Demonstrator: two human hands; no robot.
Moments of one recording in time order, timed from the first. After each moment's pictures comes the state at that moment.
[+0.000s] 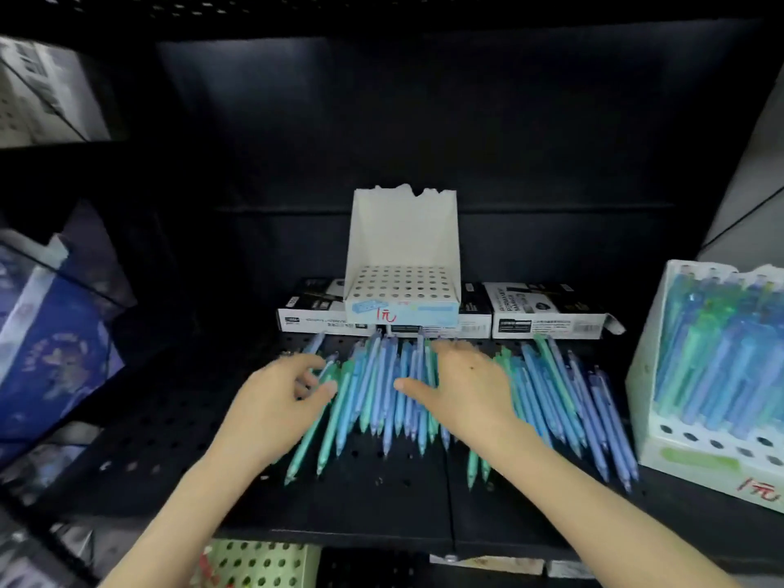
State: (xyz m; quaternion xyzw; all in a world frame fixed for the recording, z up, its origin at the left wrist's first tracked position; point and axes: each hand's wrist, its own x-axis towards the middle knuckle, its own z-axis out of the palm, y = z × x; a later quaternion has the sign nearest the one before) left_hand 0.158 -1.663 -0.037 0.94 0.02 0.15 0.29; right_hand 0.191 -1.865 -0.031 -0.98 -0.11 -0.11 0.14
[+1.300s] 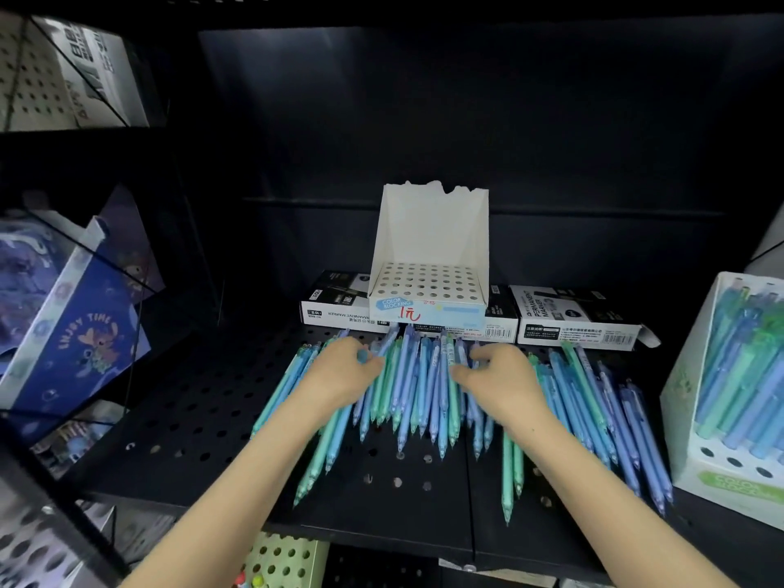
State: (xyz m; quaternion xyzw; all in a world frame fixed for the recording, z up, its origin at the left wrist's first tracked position) left_hand 0.202 -1.690 -0.033 0.92 0.06 0.02 0.37; right_hand 0.206 -1.871 -0.033 -0.90 0.01 -0.02 0.45
